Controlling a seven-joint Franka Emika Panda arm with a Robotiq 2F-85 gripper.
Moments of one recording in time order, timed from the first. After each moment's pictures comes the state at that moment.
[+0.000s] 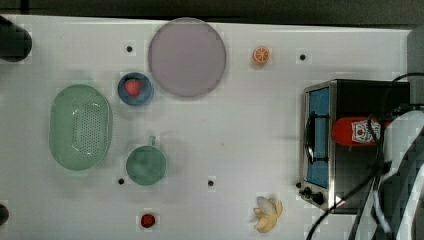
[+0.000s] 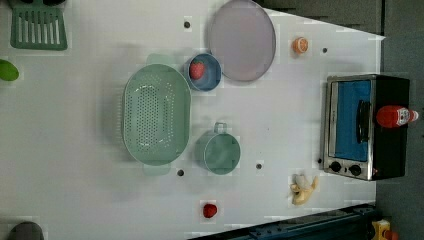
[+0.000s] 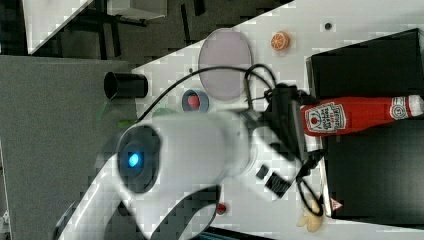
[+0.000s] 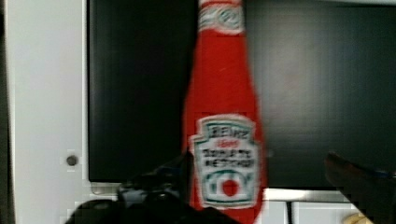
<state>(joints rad) -0.14 0.27 -0.59 -1.74 0.15 0.41 0.01</state>
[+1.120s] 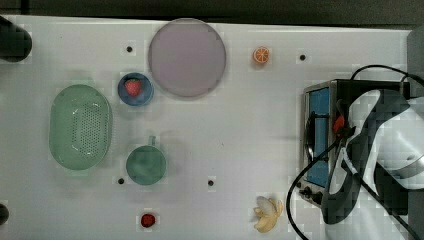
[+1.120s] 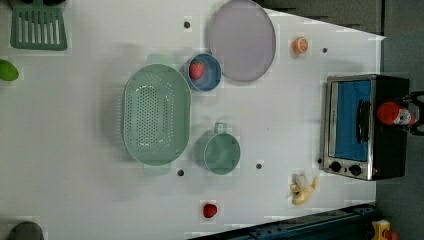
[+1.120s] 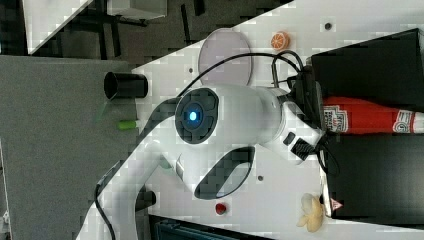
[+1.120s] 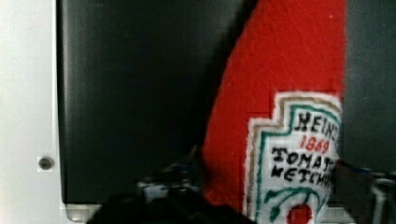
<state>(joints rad) -0.15 0.42 -0.54 -1.77 0.22 0.52 0.02</state>
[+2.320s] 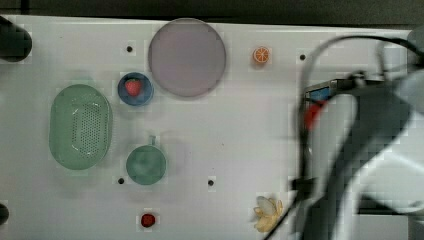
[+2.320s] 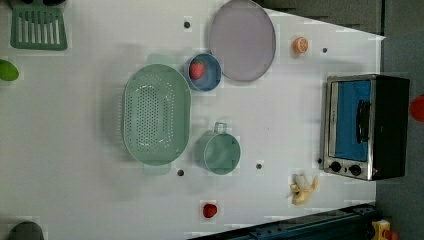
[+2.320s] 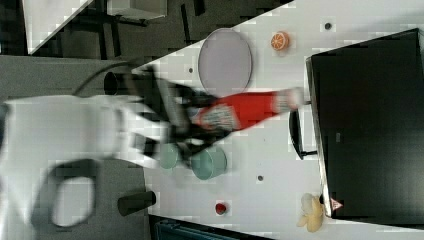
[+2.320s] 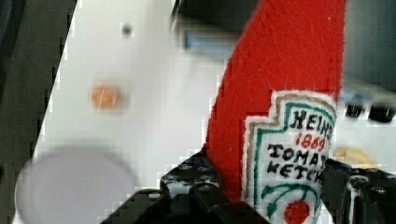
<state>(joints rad) 0.00 0.07 -0.42 -1.69 0.07 0.17 -0.01</state>
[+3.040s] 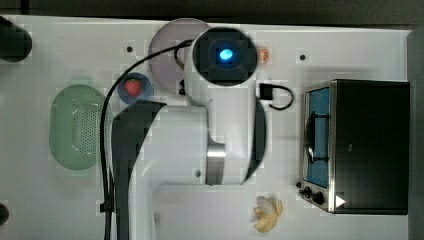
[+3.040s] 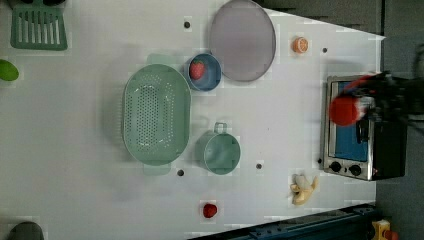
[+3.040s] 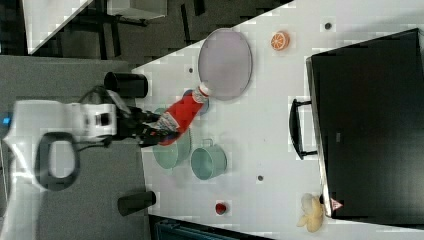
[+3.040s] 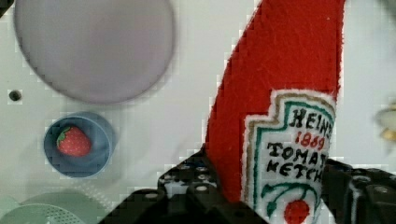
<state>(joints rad) 0.15 0.03 -0.13 -1.93 0.06 0.29 -0.01</state>
